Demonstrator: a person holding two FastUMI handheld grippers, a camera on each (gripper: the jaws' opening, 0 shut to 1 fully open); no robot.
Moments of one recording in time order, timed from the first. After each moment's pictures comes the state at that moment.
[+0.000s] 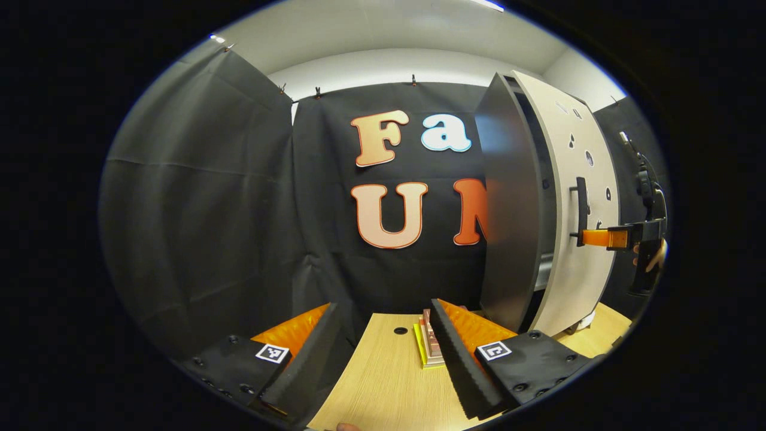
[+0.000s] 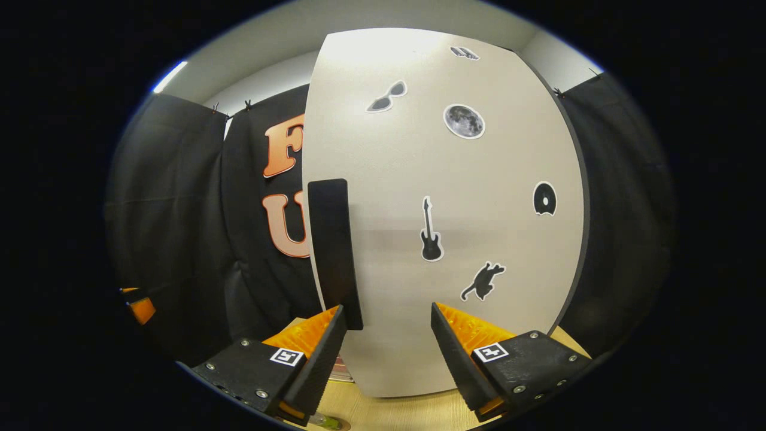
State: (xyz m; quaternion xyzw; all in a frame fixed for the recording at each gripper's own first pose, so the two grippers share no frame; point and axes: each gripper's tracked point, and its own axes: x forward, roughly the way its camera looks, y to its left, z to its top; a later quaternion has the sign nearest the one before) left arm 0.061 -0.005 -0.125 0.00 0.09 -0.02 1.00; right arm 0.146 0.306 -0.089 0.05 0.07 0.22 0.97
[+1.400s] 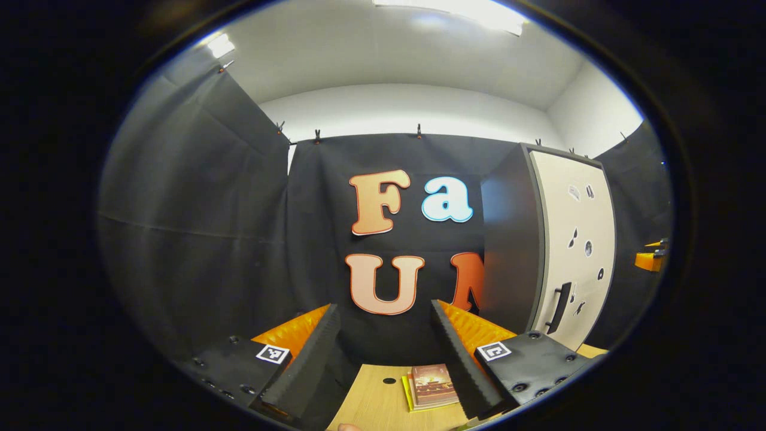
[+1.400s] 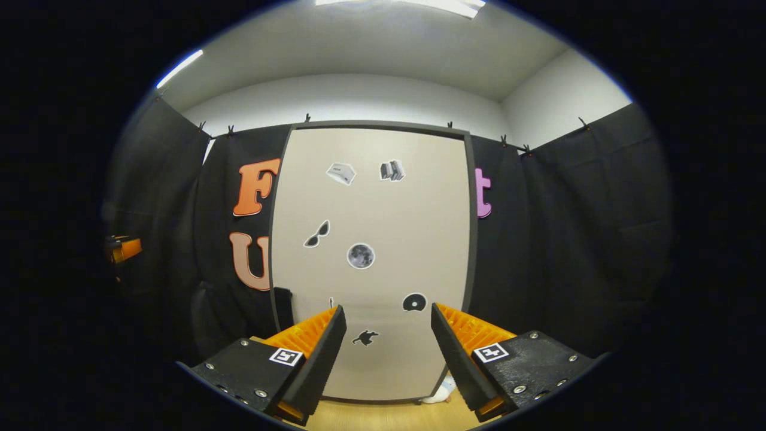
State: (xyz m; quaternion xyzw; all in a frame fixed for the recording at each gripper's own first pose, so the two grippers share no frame) left arm 0.113 0.010 0.061 -0.03 -0.02 -0.03 1.00; right arm 0.077 0.120 0.075 0.00 -0.02 0.11 0.99
